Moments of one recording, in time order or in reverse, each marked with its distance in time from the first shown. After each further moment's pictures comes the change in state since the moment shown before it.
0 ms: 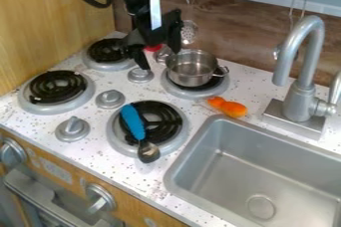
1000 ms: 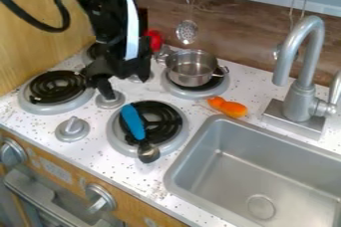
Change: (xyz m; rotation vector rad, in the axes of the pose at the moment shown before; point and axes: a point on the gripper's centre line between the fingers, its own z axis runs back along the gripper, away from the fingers) arm 0.043 -0.065 0.026 -0.148 0.065 0.089
